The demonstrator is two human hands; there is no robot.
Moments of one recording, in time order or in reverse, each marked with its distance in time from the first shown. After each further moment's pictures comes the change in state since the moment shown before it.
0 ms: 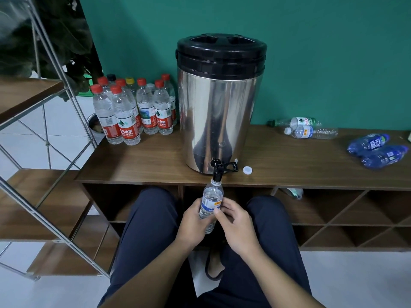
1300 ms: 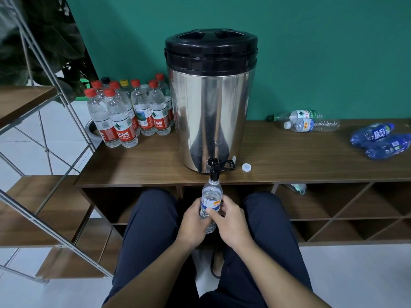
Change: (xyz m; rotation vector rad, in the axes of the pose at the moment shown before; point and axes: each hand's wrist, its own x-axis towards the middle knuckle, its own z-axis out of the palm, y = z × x) left_hand 0.000 0.004 0.002 0.072 0.024 0.030; right_hand 0.027 0.026 0.021 -0.050 0.001 0.019
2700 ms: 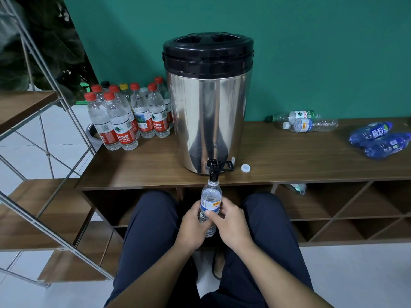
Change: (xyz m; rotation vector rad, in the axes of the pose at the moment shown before) left_hand -0.005 -0.004 -0.002 0.010 -0.023 0.006; right_hand -0.002 0.000 -0.001 0.060 -0.022 -0.006
